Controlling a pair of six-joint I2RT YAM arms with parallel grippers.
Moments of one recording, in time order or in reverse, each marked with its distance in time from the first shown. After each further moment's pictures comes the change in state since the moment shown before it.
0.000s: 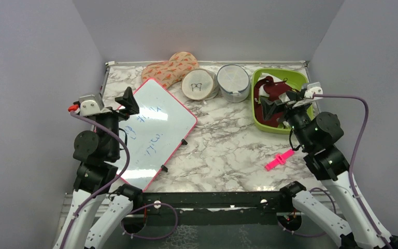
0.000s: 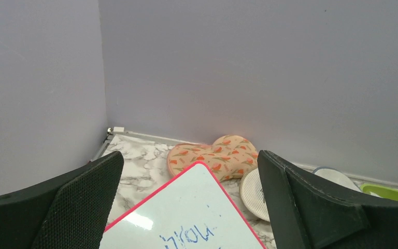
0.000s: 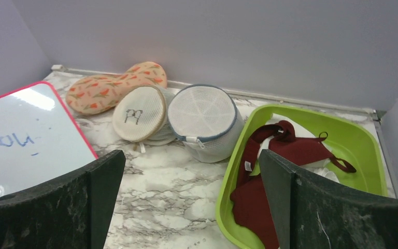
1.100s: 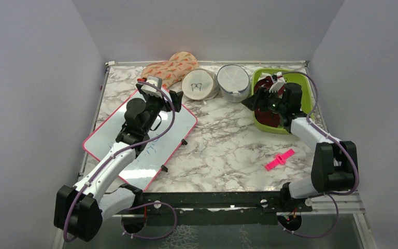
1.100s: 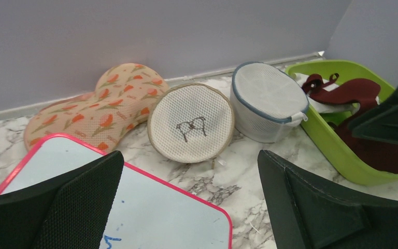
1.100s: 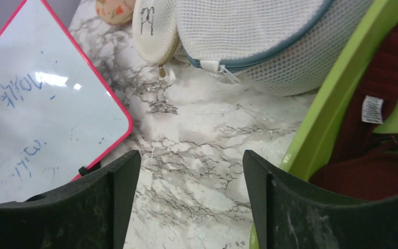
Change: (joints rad) left arm -0.041 0.489 -0.163 0.423 0.464 -0.036; right arm -0.352 0.748 -0.072 0.383 -0.732 0.294
